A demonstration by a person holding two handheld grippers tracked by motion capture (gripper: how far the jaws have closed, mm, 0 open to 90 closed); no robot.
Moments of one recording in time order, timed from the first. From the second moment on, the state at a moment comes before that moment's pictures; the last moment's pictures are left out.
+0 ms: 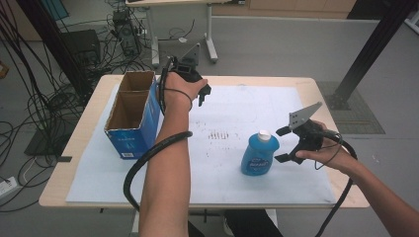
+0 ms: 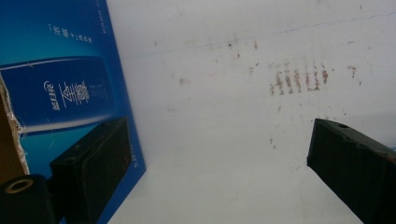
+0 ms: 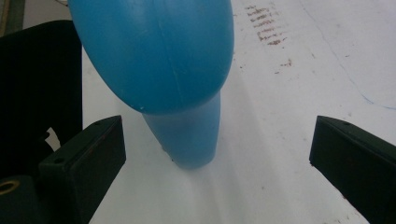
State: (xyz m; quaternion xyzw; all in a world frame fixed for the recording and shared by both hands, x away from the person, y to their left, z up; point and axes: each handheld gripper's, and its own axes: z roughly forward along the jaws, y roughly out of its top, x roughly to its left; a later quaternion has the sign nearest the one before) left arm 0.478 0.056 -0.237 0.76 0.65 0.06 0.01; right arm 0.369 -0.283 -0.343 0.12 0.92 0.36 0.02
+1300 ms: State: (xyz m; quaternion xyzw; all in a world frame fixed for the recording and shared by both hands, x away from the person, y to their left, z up) left arm 0.476 0.052 -0.237 0.76 0.65 0.05 0.01; right arm 0.369 -0.265 -0.381 0.13 0.88 0.45 0.02
